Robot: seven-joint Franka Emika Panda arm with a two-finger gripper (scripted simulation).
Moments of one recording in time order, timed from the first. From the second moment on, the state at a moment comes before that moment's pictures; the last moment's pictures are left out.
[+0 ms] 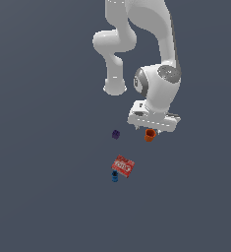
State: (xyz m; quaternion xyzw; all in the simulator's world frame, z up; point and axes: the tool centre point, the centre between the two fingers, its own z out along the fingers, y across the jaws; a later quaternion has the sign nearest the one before) arm -0.056 0.154 0.125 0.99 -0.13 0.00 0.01
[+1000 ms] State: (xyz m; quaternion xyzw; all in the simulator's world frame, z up) arm -0.084 0.187 0.085 0.99 -0.16 0.00 0.00
